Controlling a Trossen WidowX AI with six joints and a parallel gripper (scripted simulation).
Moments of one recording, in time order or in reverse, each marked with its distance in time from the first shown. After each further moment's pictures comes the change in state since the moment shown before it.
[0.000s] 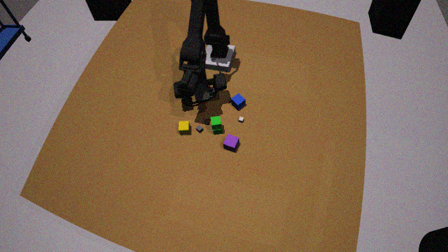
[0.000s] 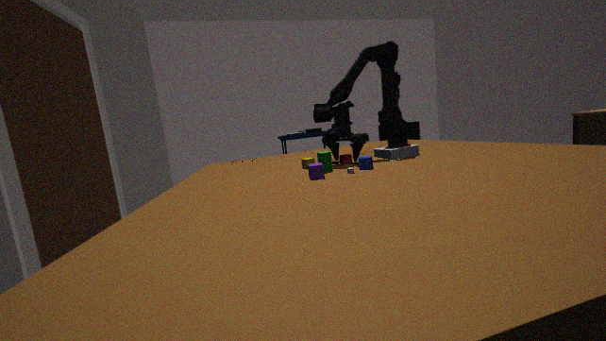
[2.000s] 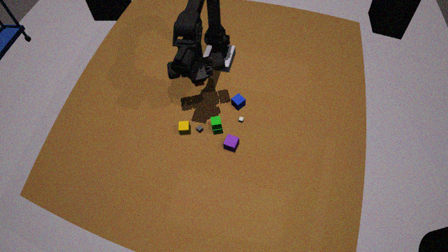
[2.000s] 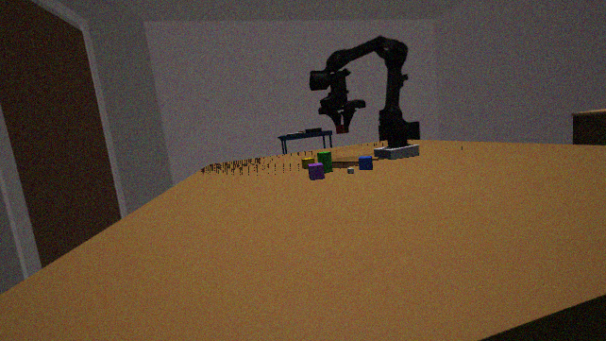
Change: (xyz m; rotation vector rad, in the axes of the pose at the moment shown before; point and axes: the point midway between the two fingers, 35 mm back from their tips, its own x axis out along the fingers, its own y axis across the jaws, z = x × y) arm -0.117 0.000 0.003 -0.004 0.002 0.005
